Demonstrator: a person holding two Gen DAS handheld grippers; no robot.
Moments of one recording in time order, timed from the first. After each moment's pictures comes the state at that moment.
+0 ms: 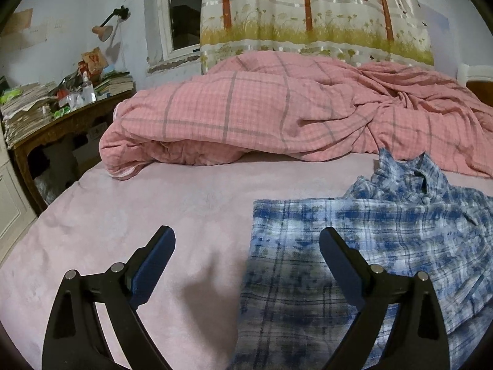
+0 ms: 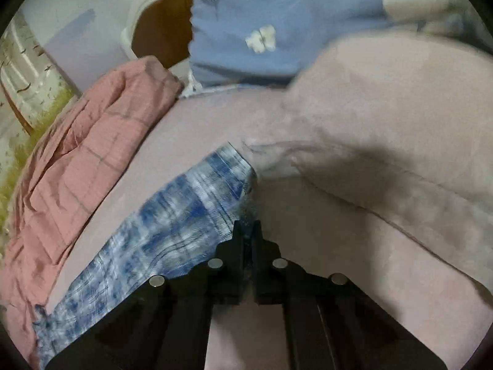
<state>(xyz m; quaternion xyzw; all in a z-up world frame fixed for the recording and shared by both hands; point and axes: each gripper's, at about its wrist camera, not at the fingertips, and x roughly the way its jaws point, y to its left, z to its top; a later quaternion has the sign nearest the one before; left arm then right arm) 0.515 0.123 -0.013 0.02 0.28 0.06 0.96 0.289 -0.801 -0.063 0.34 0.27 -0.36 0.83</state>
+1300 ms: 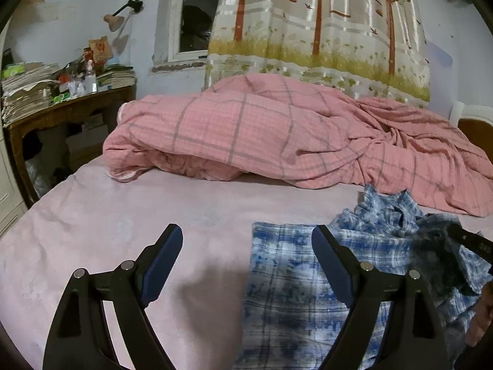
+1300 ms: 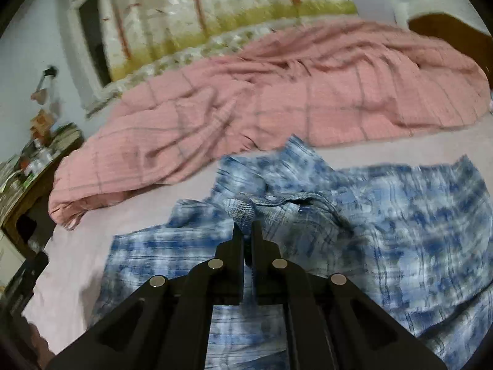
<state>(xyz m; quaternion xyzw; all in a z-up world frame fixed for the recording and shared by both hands) 0.495 0.153 0.027 -0.04 0.26 0.04 0.96 0.517 -0.144 0.003 0.16 0.31 0.01 0.94</state>
